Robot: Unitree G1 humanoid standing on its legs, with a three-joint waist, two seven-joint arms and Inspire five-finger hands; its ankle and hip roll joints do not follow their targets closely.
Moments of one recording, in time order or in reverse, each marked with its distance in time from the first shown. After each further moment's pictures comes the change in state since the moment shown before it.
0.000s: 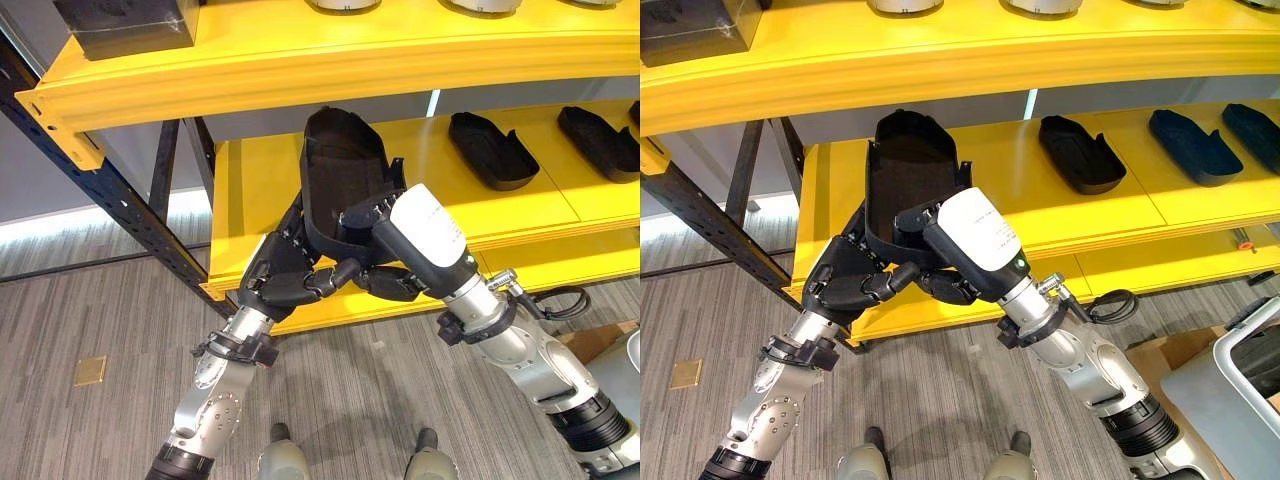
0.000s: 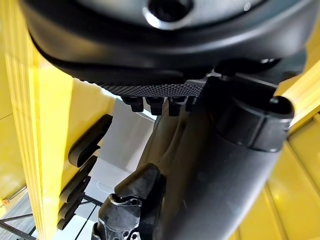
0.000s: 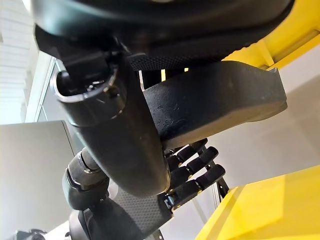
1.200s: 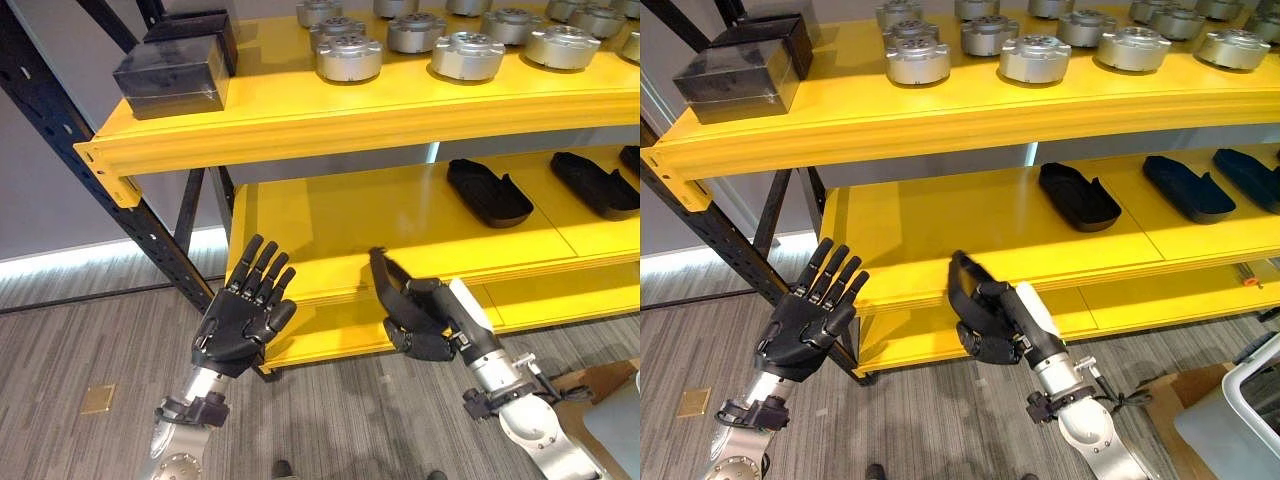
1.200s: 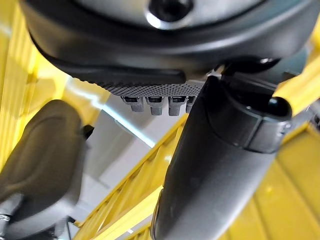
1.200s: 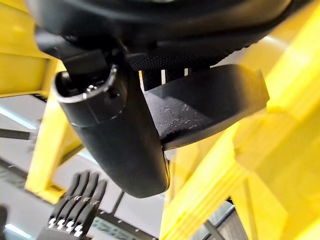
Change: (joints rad) left arm 0.358 -0.009 0.189 0.001 -0.232 0.023 -0.244; right arm 0.486 0.039 -0.069 0.082 0.371 0.098 0.011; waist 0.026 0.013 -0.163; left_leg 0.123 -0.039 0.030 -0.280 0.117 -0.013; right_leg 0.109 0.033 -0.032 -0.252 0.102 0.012
